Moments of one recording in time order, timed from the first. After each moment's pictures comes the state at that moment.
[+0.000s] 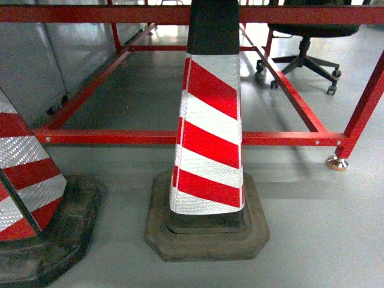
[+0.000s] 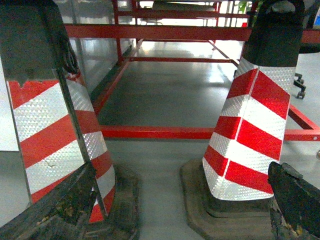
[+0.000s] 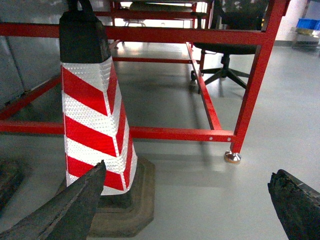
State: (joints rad) left arm 0.00 0.01 0.01 0.00 0.00 0.00; right arm 0.00 0.01 0.01 0.00 0.00 -0.01
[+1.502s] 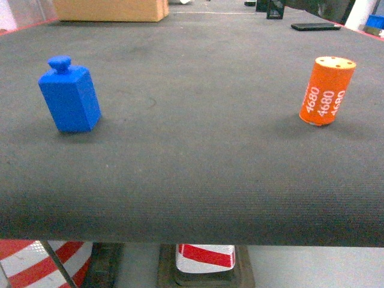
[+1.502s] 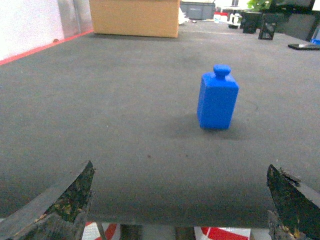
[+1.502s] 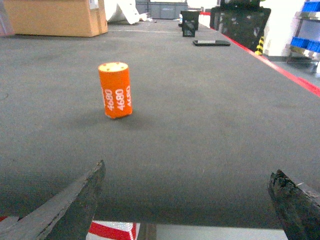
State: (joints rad) left arm 0.00 0.01 0.01 0.00 0.00 0.00; right arm 0.00 0.01 0.01 -0.01 0.00 0.00
